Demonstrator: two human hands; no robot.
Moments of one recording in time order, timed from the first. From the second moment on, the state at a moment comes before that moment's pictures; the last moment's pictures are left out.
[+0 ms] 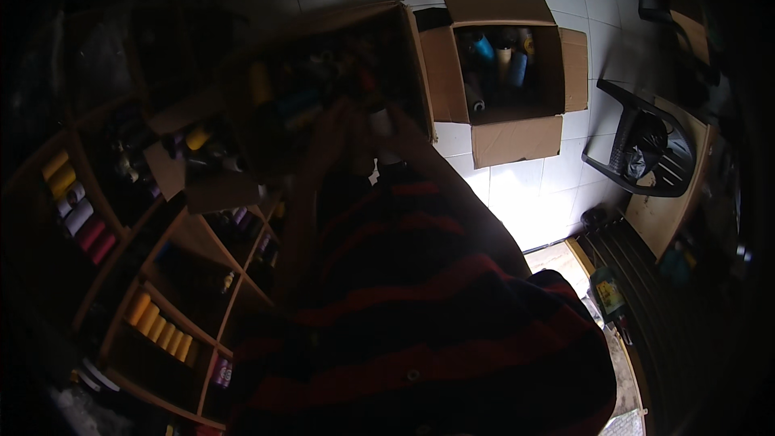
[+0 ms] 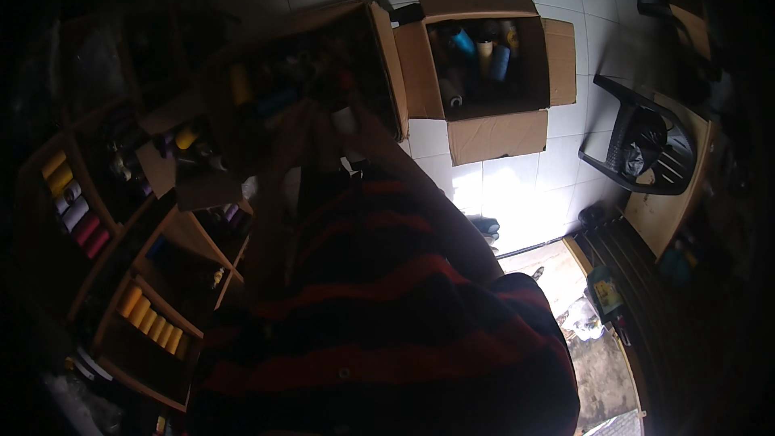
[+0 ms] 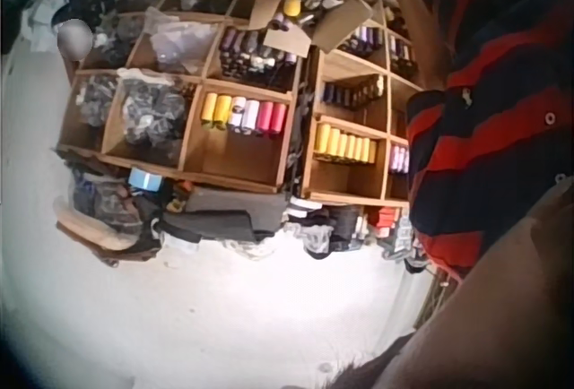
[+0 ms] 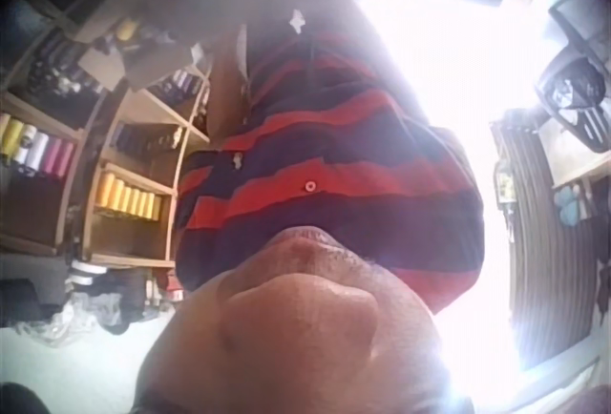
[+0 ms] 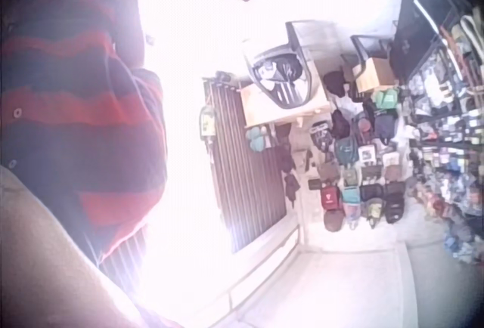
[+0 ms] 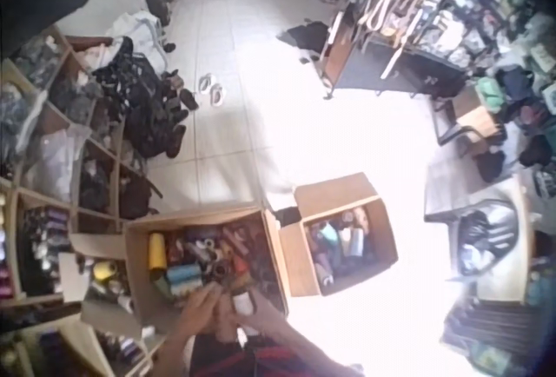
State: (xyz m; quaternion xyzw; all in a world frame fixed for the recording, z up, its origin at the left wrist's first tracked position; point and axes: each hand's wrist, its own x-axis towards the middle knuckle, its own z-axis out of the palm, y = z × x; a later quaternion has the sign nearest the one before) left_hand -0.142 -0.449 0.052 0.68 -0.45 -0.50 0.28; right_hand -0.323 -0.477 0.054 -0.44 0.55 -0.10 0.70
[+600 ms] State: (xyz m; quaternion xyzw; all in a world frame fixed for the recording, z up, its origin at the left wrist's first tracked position) left_hand -0.126 -0.396 0.043 0.52 -0.07 -0.72 0.45; right_hand -0.288 -0.465 0.053 -0.47 0.55 -0.18 0.67
